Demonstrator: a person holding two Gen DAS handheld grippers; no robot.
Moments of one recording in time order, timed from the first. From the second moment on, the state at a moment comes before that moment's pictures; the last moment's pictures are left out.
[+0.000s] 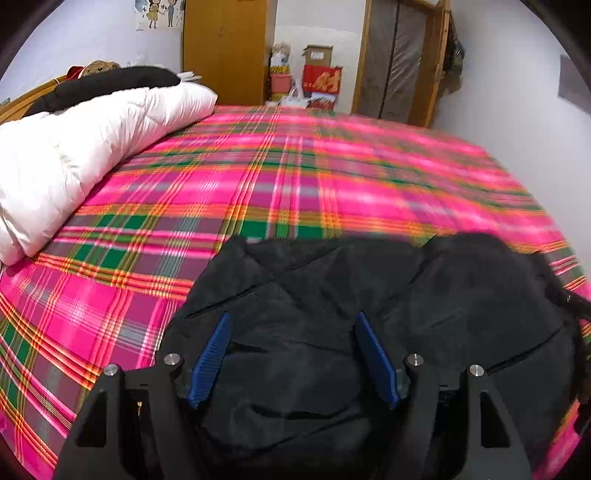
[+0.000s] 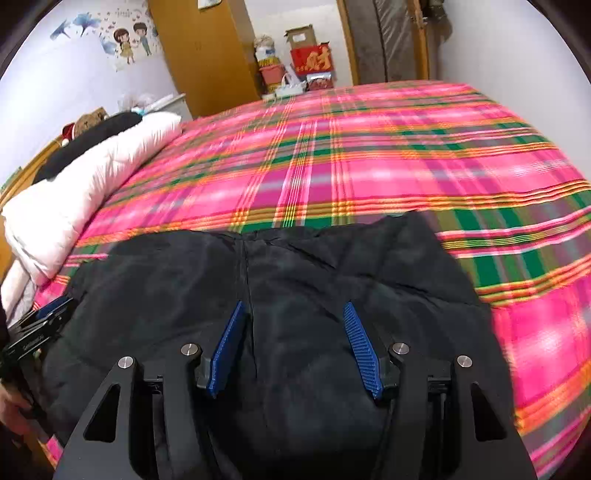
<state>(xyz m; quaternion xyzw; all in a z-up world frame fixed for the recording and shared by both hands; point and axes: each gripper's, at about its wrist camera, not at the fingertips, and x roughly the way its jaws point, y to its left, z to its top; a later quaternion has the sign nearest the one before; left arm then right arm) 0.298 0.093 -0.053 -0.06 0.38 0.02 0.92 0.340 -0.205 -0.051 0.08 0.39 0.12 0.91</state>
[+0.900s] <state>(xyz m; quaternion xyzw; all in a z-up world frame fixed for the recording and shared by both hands) 0.277 0.049 -0.088 -0.06 0.37 -0.08 0.92 0.299 -0.238 -0.106 0.02 0.46 0.06 0.89</state>
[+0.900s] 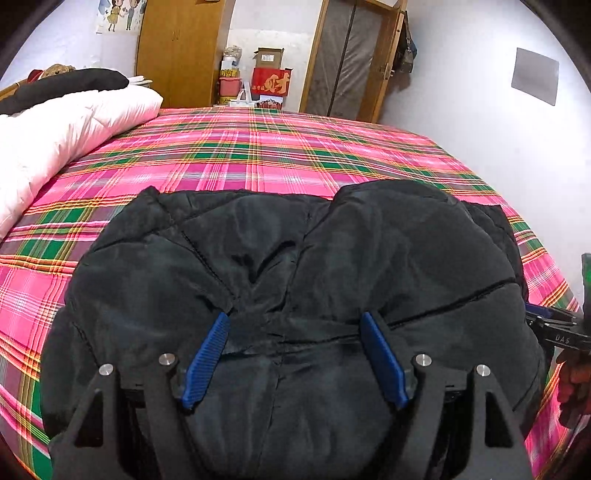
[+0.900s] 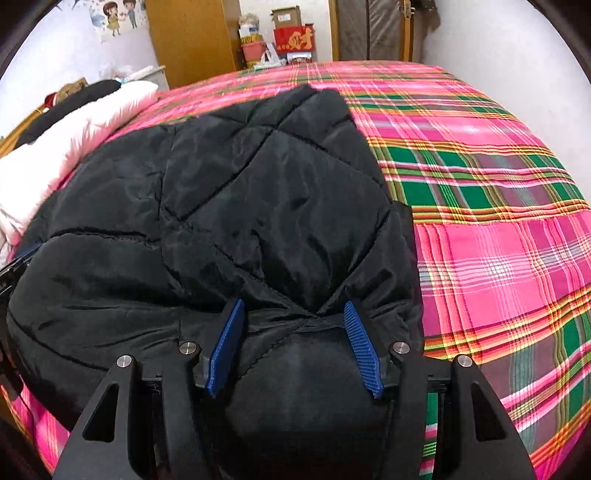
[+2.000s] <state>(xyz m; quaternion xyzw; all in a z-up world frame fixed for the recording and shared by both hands) 0.218 0.067 -0.043 -0.08 0.39 -0.05 0.92 0.239 -0.155 -0.047 0.03 0.41 0.14 0.90</state>
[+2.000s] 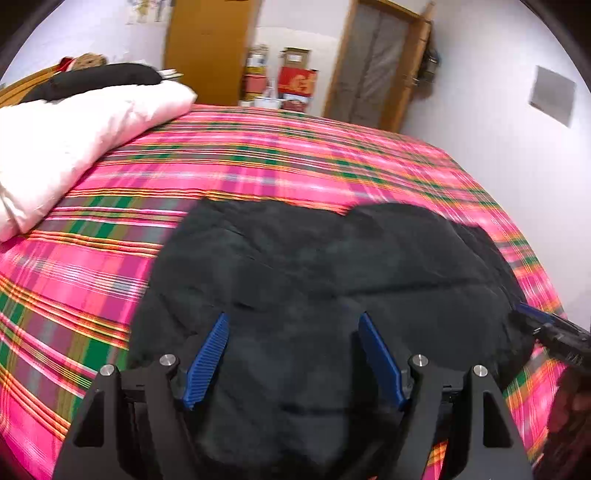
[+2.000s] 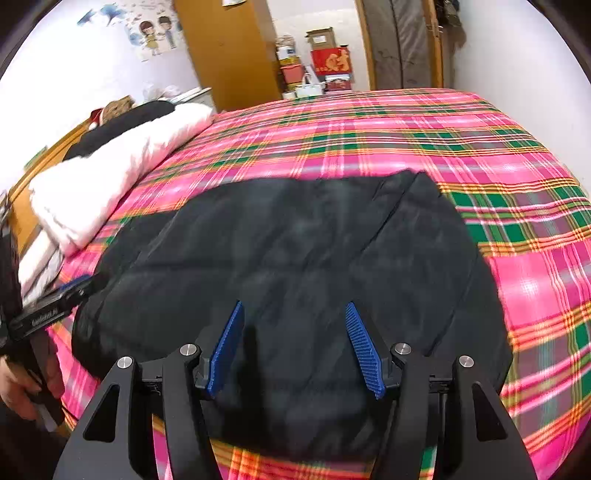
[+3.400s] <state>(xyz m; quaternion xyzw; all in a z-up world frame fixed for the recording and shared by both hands) 0.216 0.185 -0.073 -0.15 0.43 0.07 0.89 0.273 -0.296 -0.085 0.11 0.44 0.05 0.89</state>
